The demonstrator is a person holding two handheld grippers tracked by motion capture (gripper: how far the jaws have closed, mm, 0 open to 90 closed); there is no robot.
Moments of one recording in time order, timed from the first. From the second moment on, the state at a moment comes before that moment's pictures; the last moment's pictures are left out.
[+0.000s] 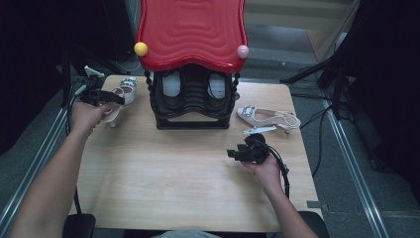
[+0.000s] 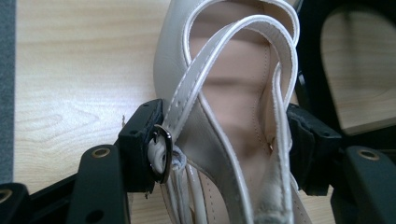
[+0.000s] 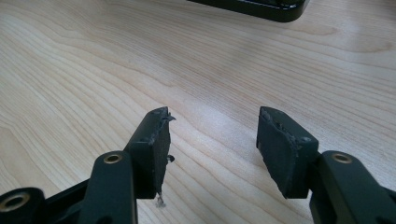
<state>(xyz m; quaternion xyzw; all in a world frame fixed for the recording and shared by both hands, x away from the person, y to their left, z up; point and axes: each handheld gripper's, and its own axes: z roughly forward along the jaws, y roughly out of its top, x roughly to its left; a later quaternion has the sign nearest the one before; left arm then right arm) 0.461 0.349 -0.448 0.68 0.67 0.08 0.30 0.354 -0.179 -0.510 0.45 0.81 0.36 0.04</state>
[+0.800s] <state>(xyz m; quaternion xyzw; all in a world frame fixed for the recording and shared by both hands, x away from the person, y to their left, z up) 0.447 0.341 -0.296 0.64 0.64 0.15 0.39 0.361 -0.171 -0.506 0.44 0.81 0.37 0.03</state>
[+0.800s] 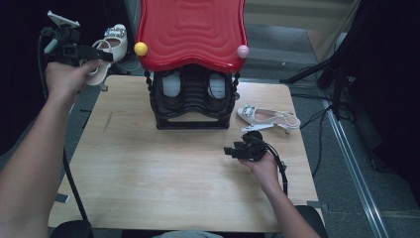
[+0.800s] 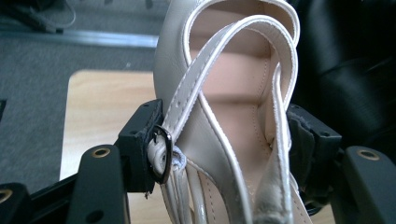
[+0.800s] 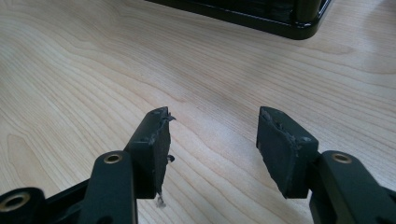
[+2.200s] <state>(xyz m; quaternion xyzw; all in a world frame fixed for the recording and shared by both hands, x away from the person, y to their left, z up) 0.467 0.198 -0.137 0.69 0.57 0.18 0.40 0.360 -0.170 -0.505 0.44 0.81 0.38 0.04</state>
